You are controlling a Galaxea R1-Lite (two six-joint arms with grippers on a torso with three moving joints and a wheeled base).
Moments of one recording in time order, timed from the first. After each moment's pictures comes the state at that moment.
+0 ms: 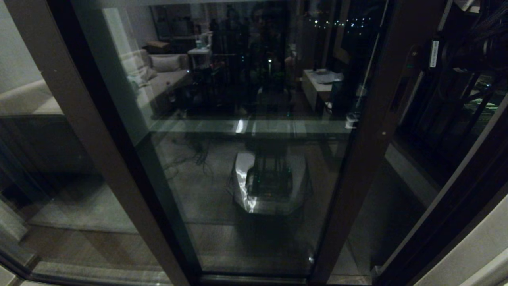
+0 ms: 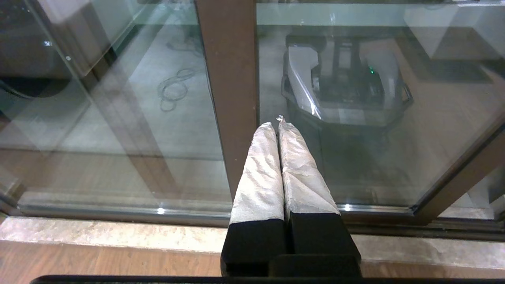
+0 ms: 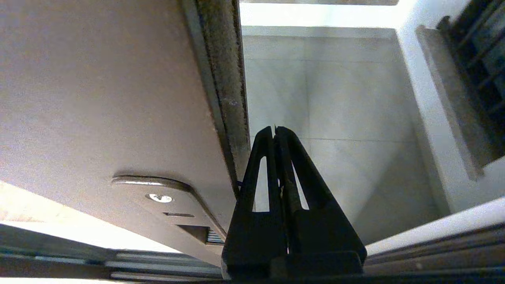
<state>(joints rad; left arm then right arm) 0.00 0.00 -0.05 0.14 -0.01 0.02 0.11 1.77 -1.95 0.41 0.01 -0.01</state>
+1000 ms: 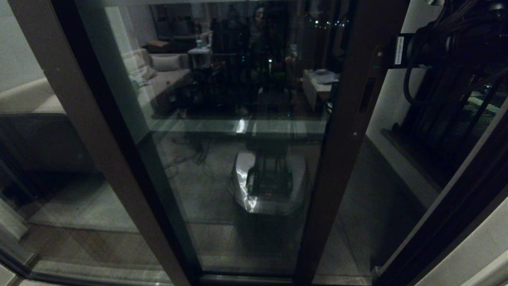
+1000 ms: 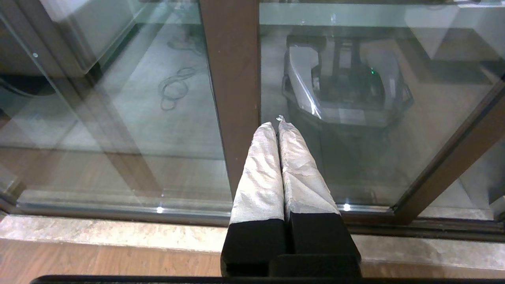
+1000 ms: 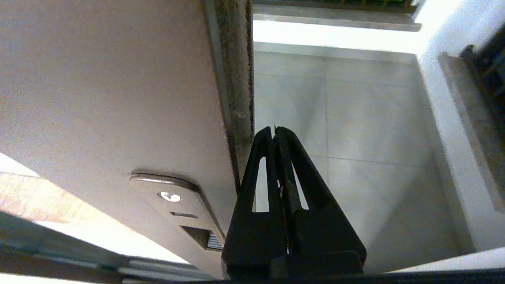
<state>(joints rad) 0.00 0.00 -0.05 0.14 -0.01 0.02 0.25 1.79 -1.95 0.34 -0.12 0.01</state>
